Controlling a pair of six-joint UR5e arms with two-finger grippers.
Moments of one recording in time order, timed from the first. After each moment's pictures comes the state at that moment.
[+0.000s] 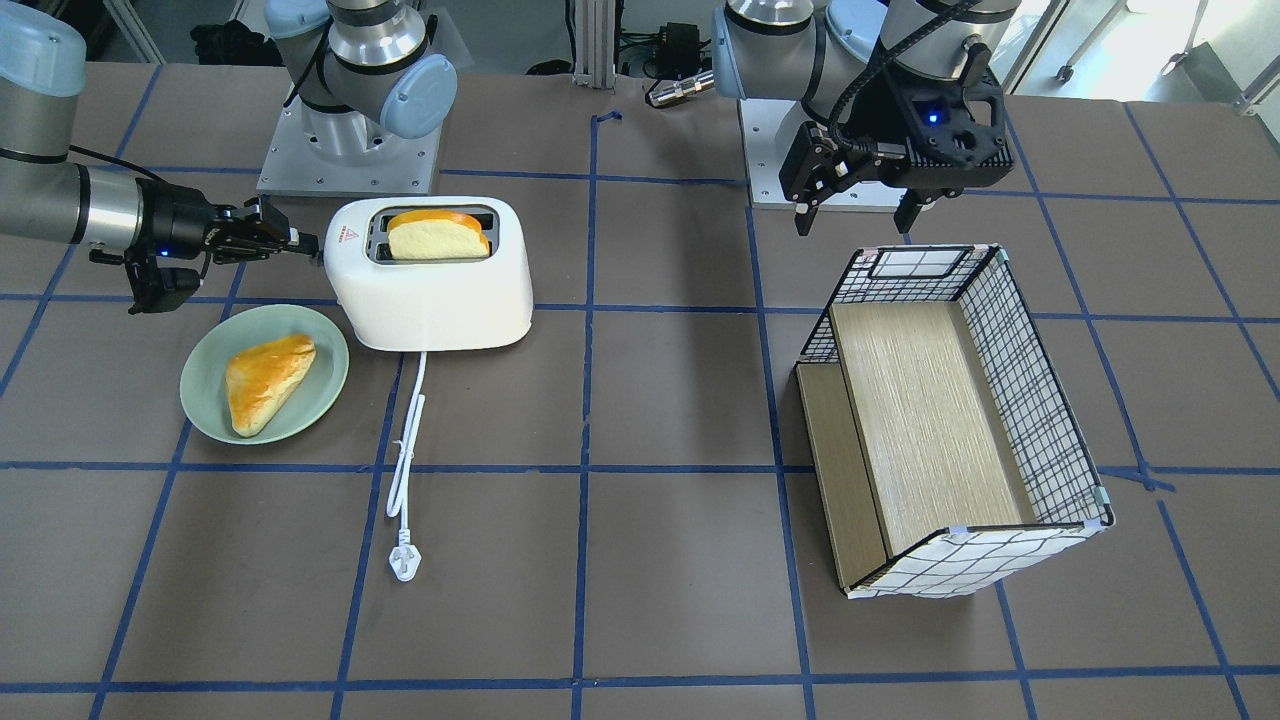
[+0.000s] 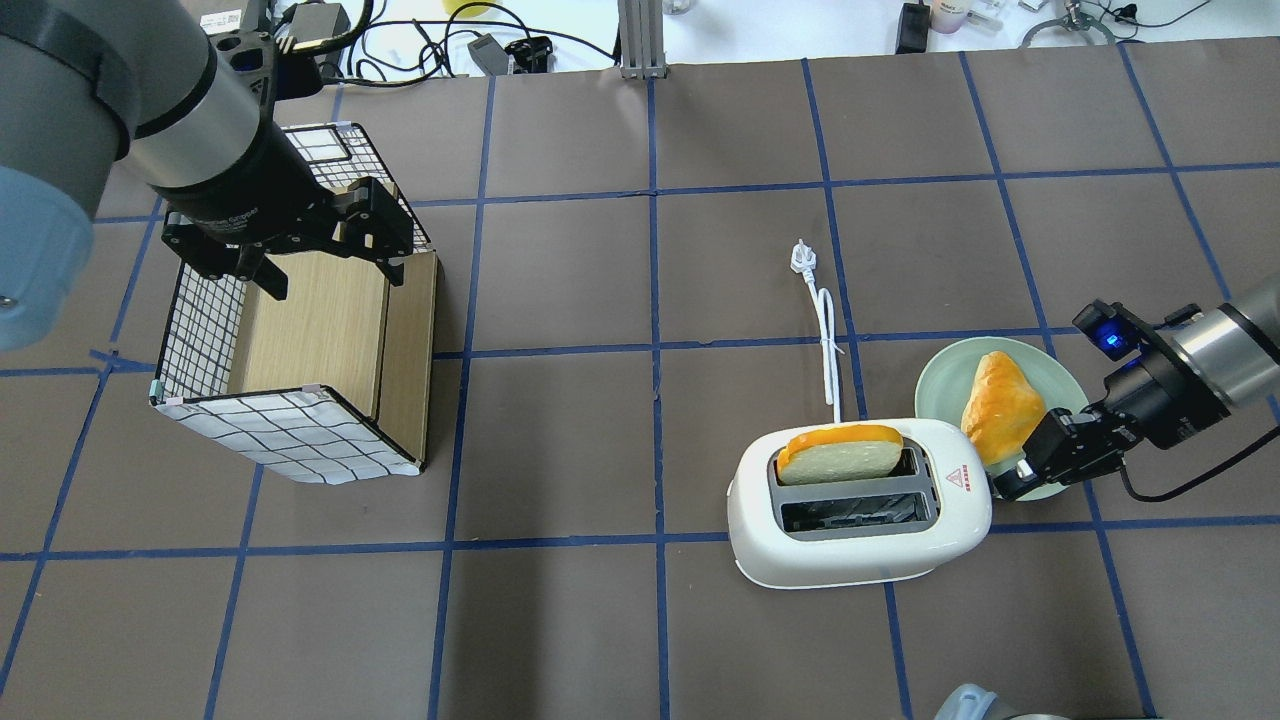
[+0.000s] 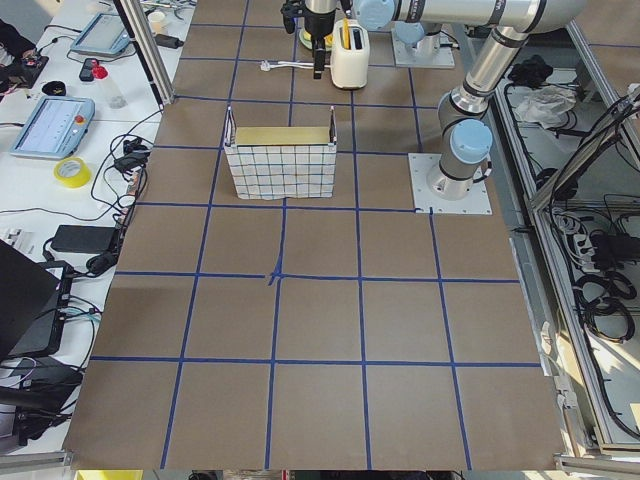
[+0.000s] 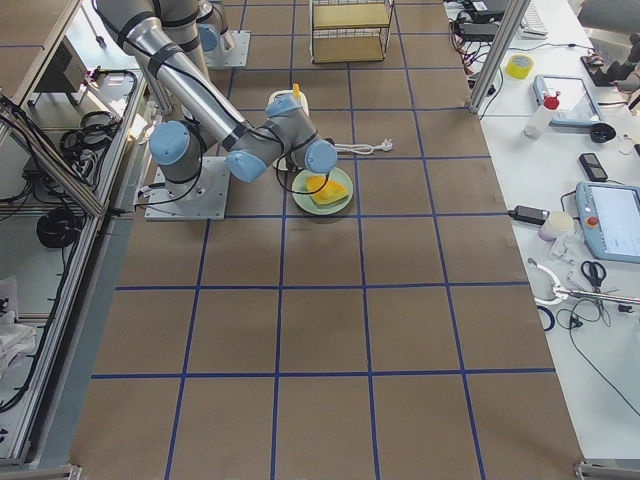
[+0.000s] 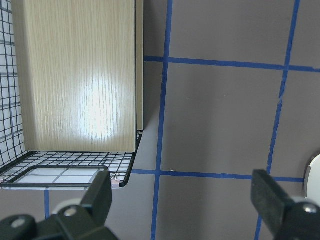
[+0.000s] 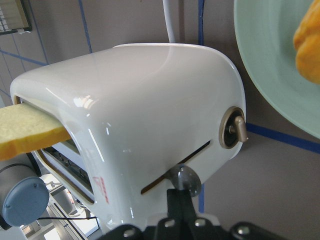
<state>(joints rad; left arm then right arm) -1.58 -1.46 -1.67 -1.53 1.56 -0.10 0.93 -1.52 2.09 -1.34 -1.21 -0.86</state>
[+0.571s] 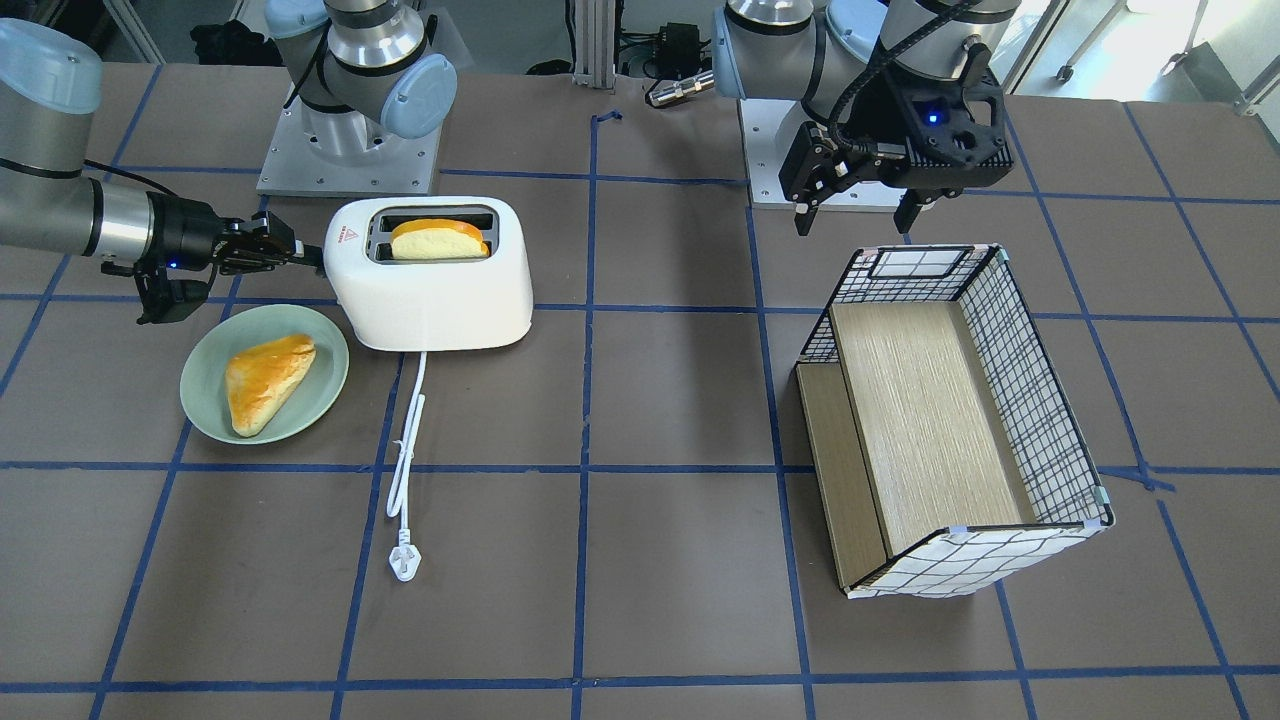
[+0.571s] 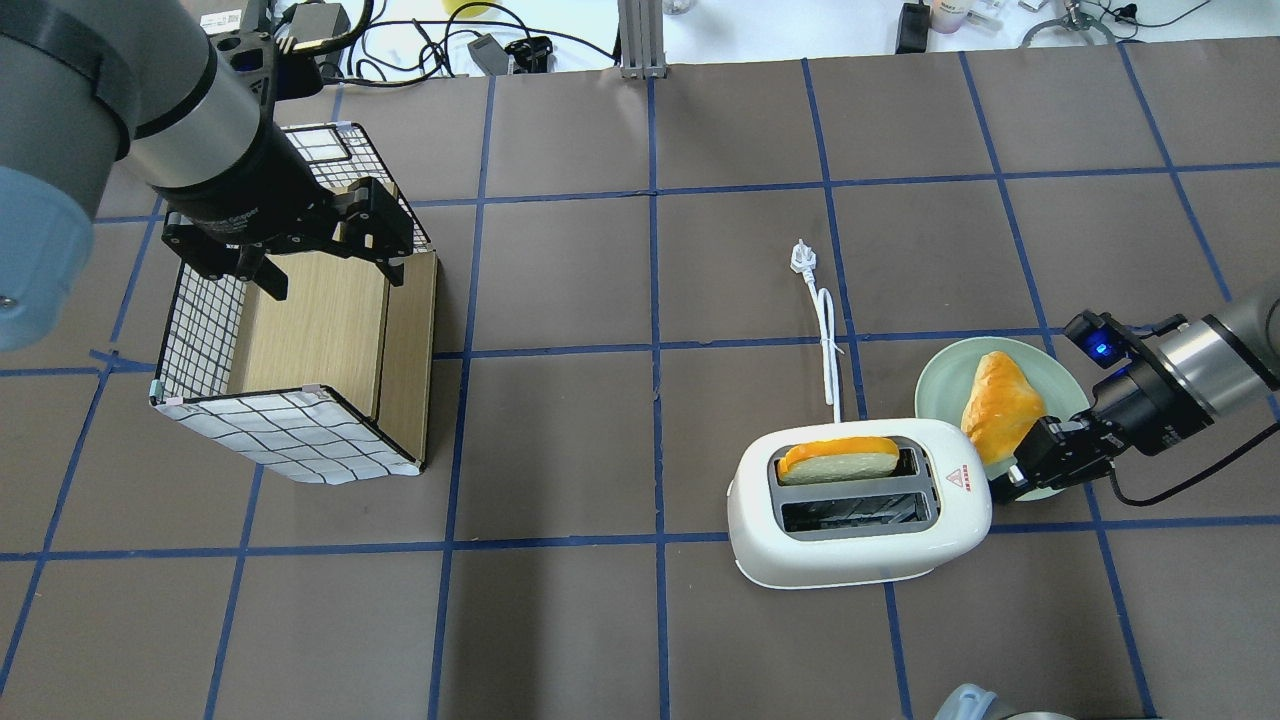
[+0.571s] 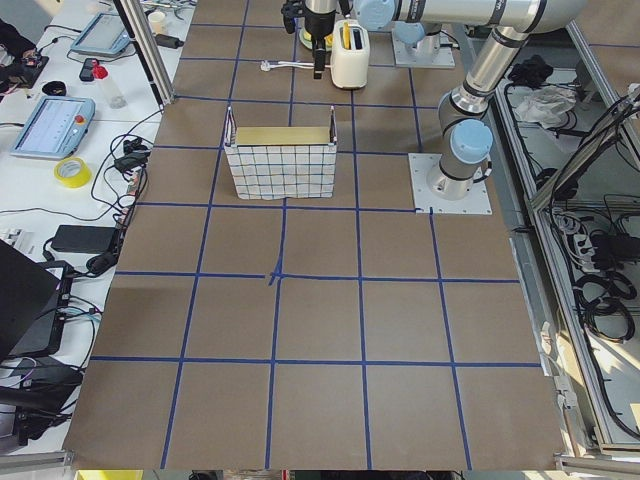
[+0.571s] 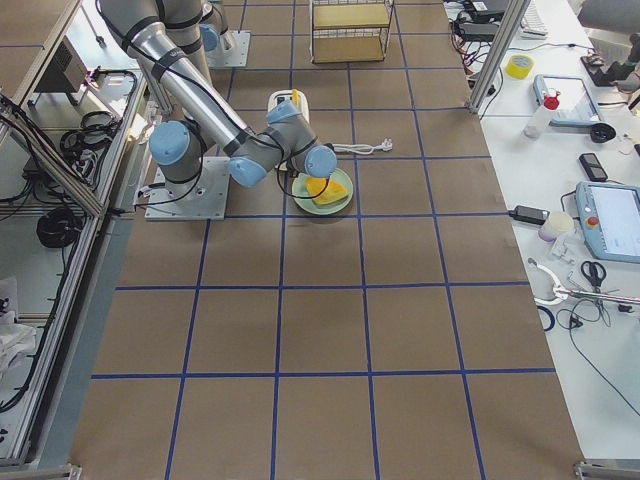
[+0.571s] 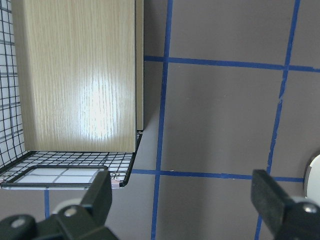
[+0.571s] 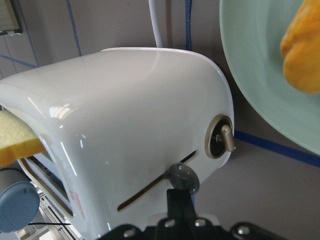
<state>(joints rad) -1.58 -1.46 -1.67 -1.53 1.56 -0.10 0.93 -1.50 2.12 -1.41 -1.21 -0.86</state>
